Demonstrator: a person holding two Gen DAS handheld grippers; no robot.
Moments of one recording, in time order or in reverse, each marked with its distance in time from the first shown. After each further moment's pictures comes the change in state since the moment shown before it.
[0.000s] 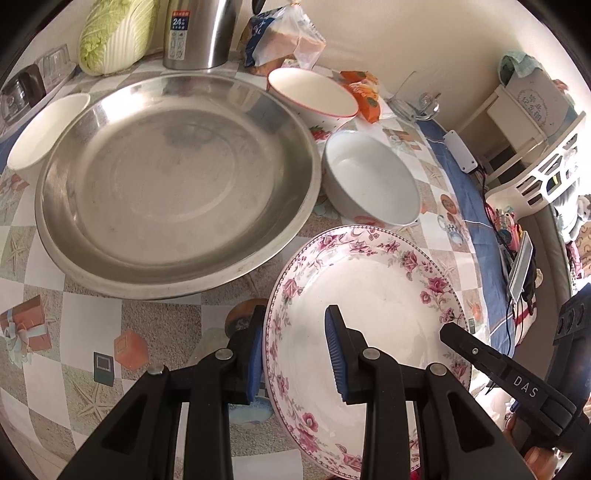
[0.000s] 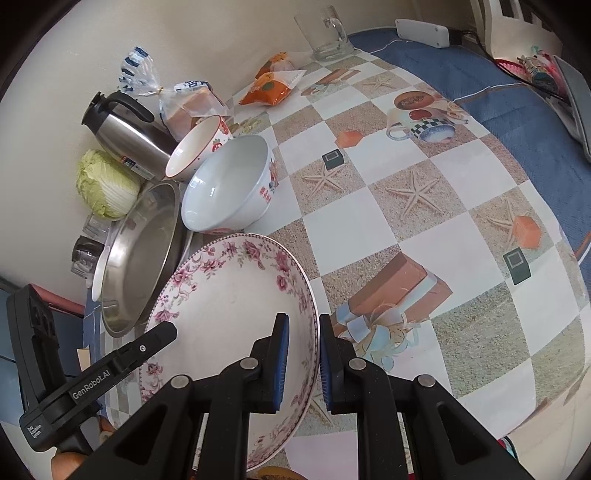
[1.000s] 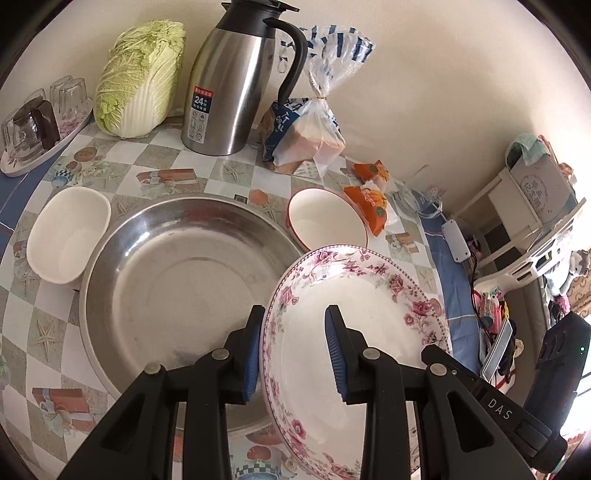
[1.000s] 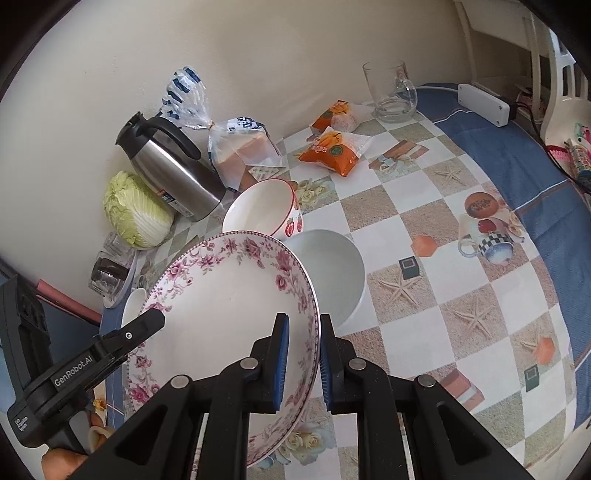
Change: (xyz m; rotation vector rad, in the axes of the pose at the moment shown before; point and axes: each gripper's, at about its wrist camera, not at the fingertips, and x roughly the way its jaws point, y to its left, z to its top) left arm -0.052 0.032 0.102 -0.111 -0.172 -0.024; right arm -0.012 0.081 0.081 -0.097 -0.083 0.033
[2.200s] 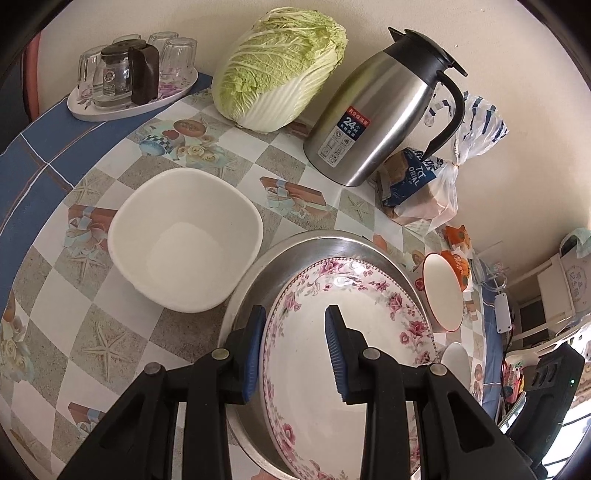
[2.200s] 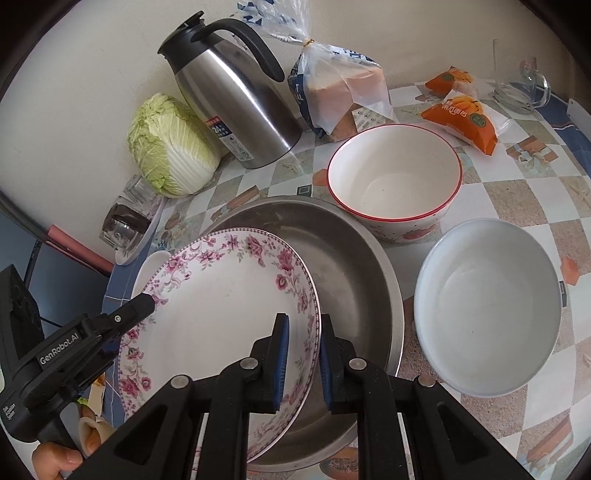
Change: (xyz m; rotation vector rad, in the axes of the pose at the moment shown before) left arm 0.001 0.130 0.016 -0.258 -0.065 0.114; right arm 0.114 0.104 -0.005 -0.173 0.125 0.081
